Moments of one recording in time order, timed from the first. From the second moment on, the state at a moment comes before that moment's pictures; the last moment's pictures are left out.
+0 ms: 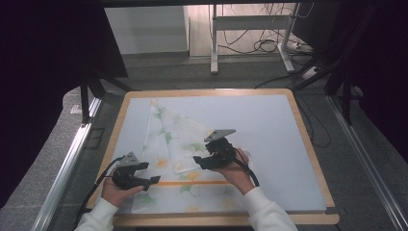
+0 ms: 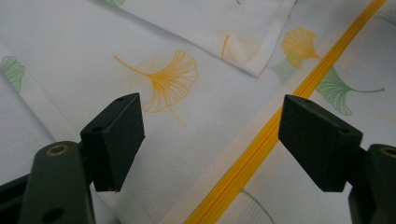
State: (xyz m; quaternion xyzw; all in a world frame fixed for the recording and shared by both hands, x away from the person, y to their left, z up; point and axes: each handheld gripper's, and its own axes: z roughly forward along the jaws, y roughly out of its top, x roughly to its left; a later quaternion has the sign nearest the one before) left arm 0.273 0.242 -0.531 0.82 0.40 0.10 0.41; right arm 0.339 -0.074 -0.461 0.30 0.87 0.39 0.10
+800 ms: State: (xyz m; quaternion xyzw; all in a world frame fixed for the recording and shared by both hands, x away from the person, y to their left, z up) left arm 0.273 0.240 -0.531 0.82 0.39 0.10 0.40; right arm 0.345 -0.022 -0.491 0.27 0.89 0.36 0.06
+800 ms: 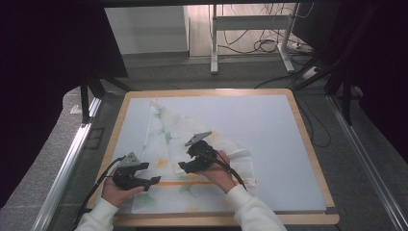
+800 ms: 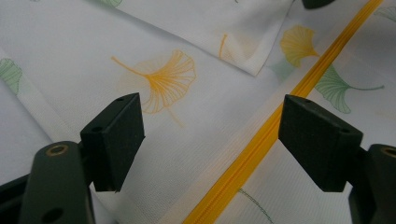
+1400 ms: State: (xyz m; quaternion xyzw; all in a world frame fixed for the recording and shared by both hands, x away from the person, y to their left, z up) left arm 0.273 0.239 -0.532 0.82 0.39 0.09 0.40; right arm 0.338 0.011 -0.517 0.25 0.91 0.32 0.06
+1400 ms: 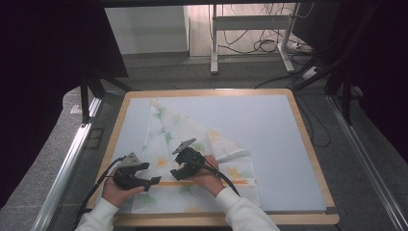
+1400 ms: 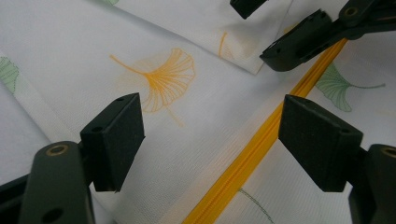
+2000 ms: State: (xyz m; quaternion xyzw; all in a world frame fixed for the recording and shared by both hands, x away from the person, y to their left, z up) left arm 0.274 0.240 -0.531 0.82 0.39 0.10 0.40; right arm 0.338 0.016 -0.524 0.24 0.92 0.29 0.10
